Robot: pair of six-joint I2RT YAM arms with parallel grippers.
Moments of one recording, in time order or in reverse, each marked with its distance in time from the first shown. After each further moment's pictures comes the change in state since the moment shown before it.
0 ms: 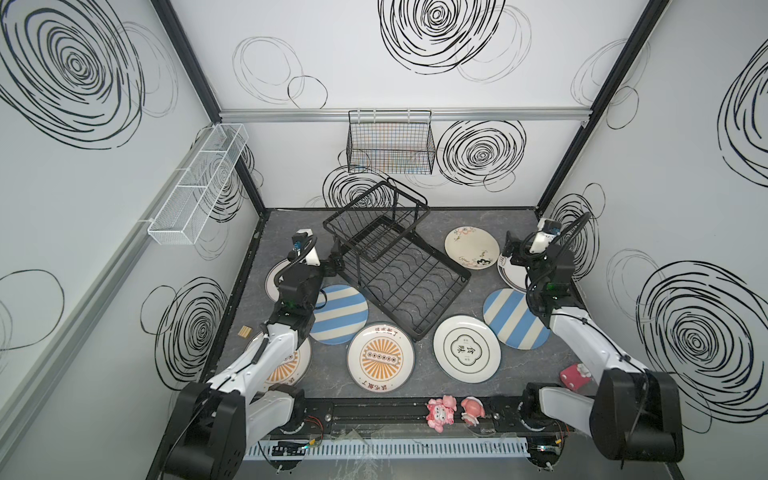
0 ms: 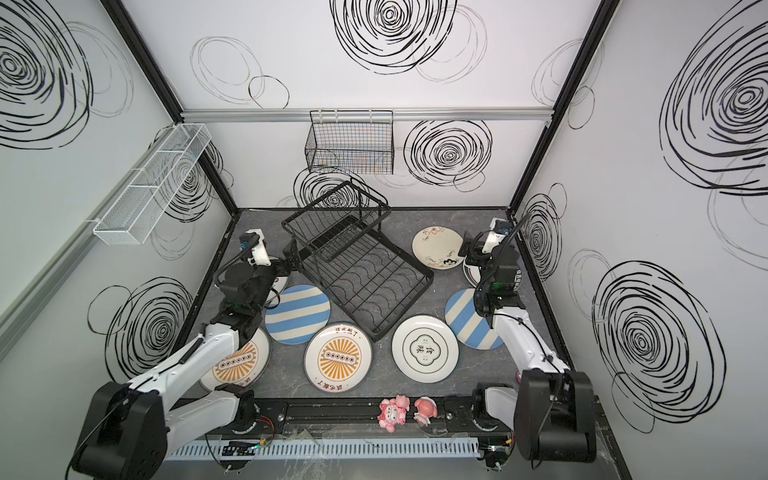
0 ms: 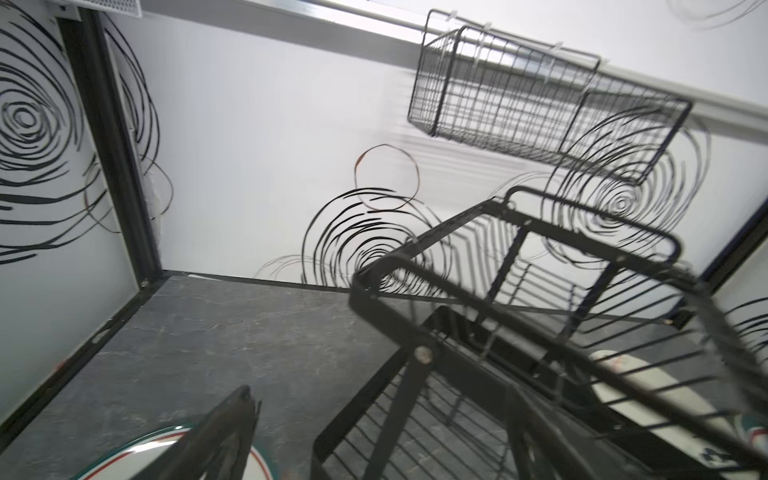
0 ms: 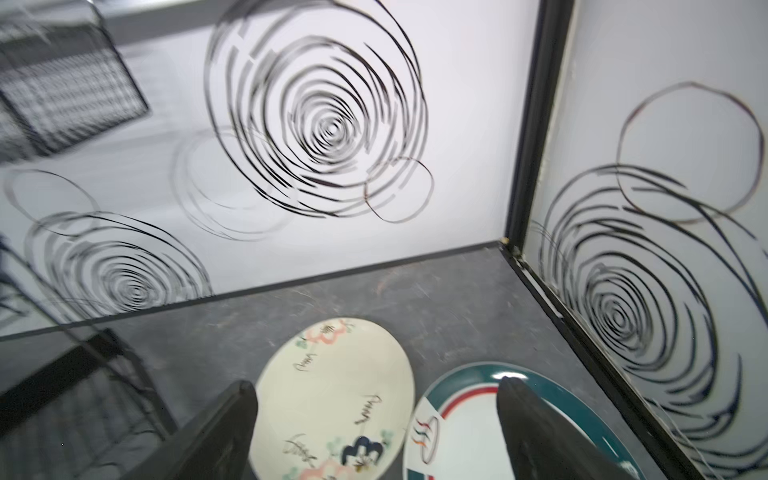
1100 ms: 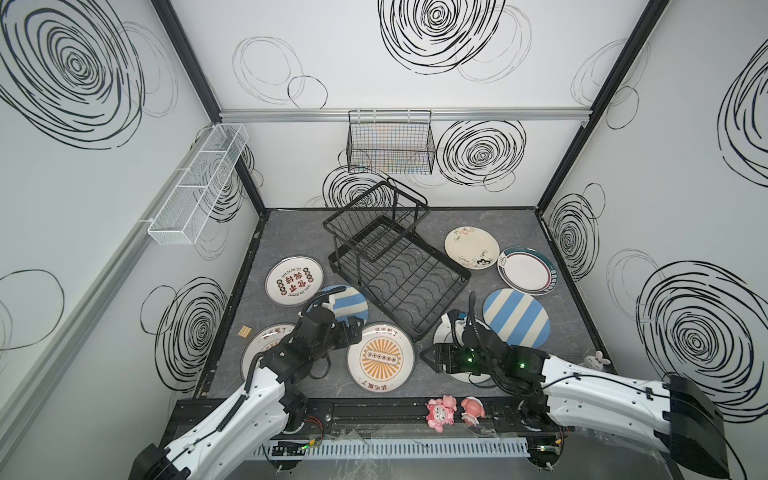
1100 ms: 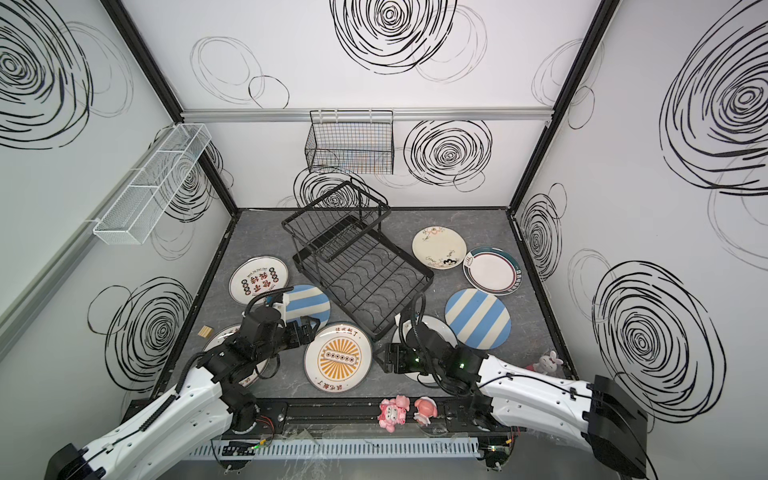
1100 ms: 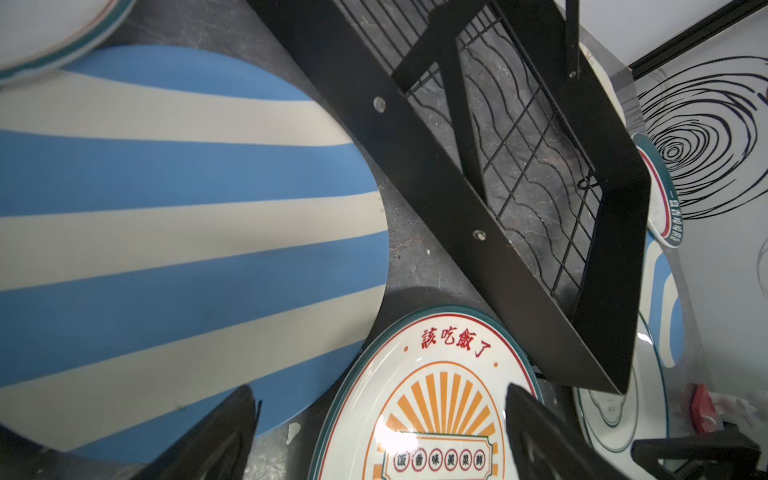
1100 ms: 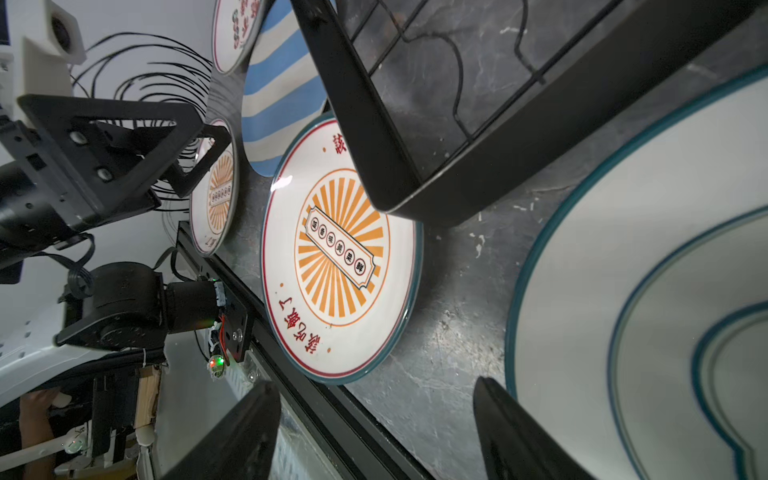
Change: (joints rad) left arm -0.284 -0.391 -0.243 -0.829 0.145 -0.514; right arm 1.072 -0.184 -0.345 -0.426 -0.089 0.813
